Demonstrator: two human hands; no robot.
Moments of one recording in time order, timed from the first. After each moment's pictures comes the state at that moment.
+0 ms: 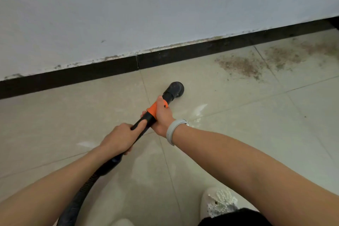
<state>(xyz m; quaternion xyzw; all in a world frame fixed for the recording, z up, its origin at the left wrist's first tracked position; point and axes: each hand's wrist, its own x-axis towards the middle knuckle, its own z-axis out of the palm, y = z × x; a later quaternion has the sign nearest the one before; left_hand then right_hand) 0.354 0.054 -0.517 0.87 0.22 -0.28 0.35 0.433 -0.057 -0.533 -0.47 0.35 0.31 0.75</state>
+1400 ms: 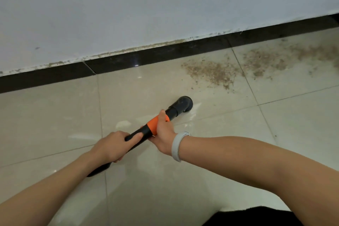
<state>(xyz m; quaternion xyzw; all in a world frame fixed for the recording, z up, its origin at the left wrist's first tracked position) 0.429 -0.111 -0.514 0.87 0.19 -0.35 0.27 0.498 -0.250 -0.550 -0.47 0.38 0.40 0.68</state>
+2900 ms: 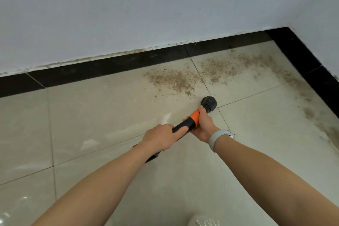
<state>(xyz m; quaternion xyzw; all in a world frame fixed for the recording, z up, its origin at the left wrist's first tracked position) 0.523 -0.306 -0.528 0.90 0.01 -0.33 0.27 0.576 -0.448 -0.539 -0.54 0.43 0.20 0.70</state>
